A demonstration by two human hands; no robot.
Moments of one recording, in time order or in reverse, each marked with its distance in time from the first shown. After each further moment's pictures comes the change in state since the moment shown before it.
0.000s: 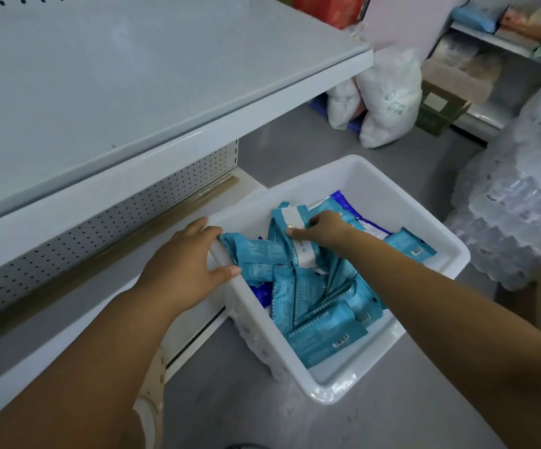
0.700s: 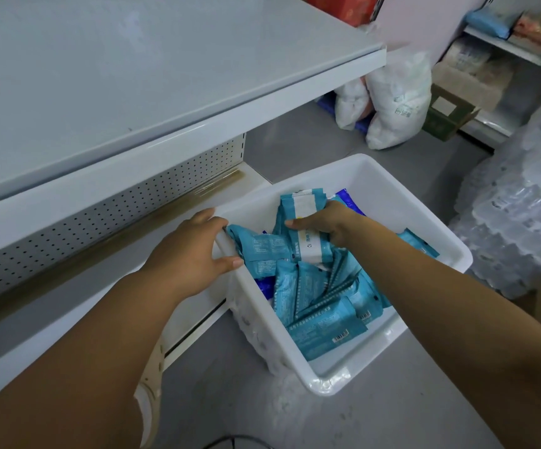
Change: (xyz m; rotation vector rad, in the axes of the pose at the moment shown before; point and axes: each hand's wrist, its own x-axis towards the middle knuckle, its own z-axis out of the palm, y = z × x) left_hand -0.006 0.004 -0.005 -0.002 -0.003 -0.002; right_hand 0.010 -0.013 -0.002 0.423 -0.082 0.051
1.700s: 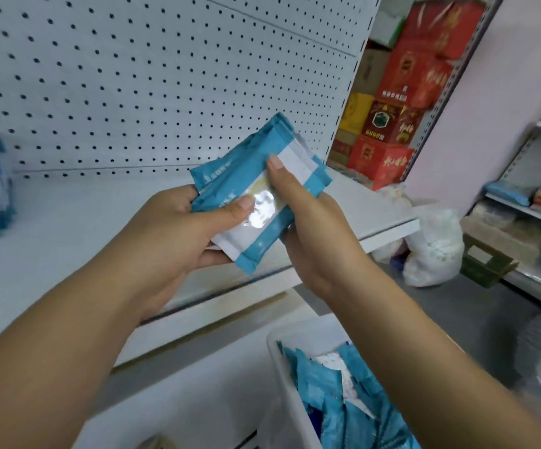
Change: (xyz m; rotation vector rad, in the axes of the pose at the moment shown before) left_hand -0.080 0.040 -0.207 -1.109 0.388 0.134; right_hand -0.226 -0.196 0.110 0.478 -0.425 -0.912
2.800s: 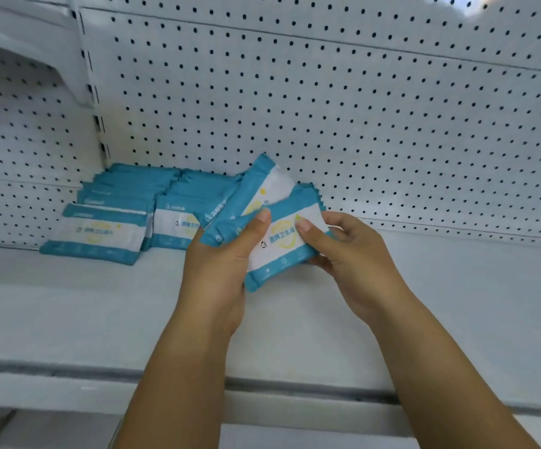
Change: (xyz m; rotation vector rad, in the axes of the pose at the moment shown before) left_hand -0.097 0.016 -0.218 -0.419 0.841 0.359; right_hand 0.040 0.090 0.257 0.029 -0.383 0.135
